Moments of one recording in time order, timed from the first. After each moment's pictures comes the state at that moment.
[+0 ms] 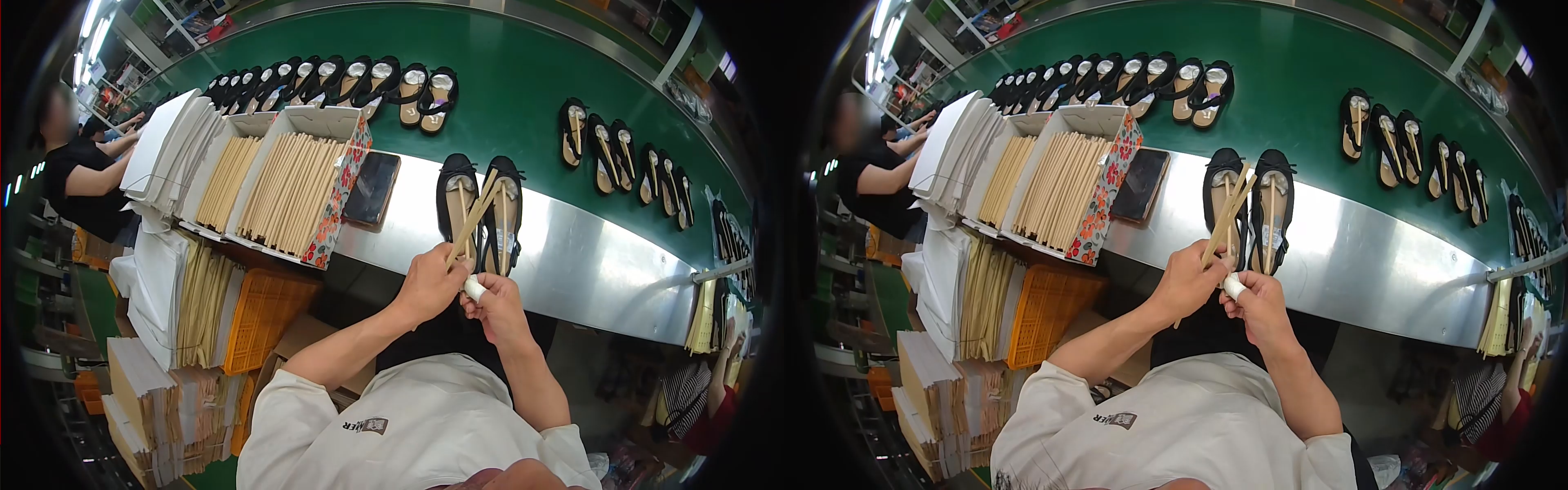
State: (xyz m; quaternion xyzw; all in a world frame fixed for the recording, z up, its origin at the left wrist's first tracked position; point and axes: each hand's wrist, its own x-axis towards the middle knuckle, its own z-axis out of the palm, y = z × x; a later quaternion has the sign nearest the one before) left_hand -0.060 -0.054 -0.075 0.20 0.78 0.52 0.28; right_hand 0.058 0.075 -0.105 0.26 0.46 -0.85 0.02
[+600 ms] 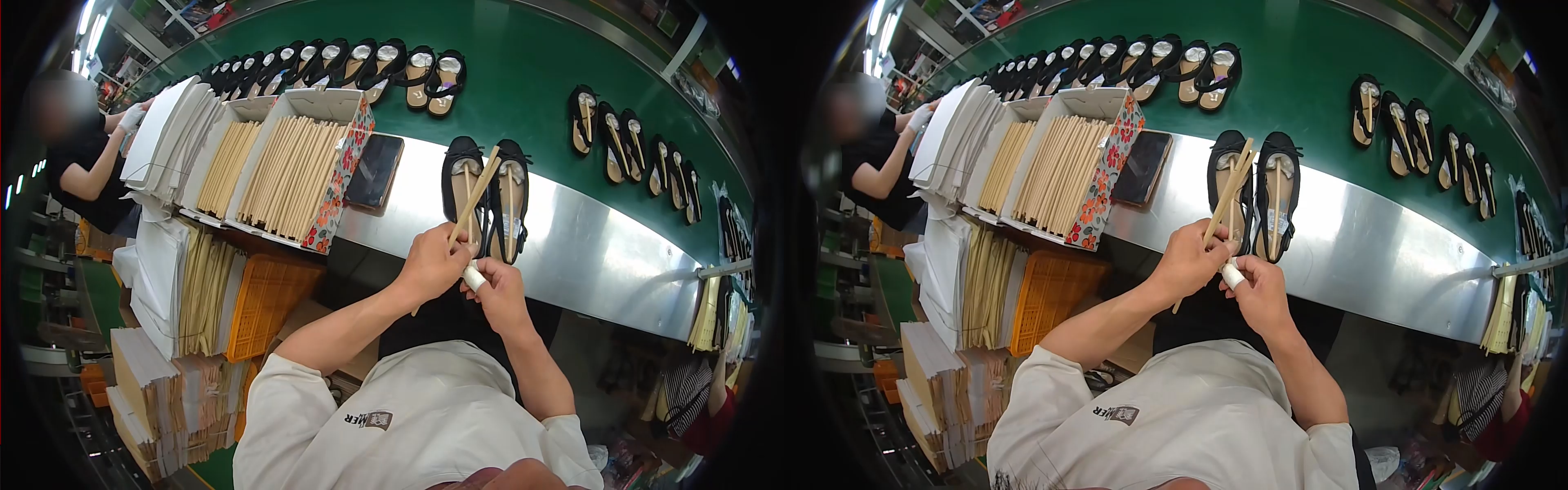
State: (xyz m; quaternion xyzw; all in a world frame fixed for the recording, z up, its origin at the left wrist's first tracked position) left_hand -0.071 -0.052 -0.084 0.20 0.79 0.51 0.29; right_hand 0.055 0.070 -0.103 0.24 0.60 -0.76 0.01
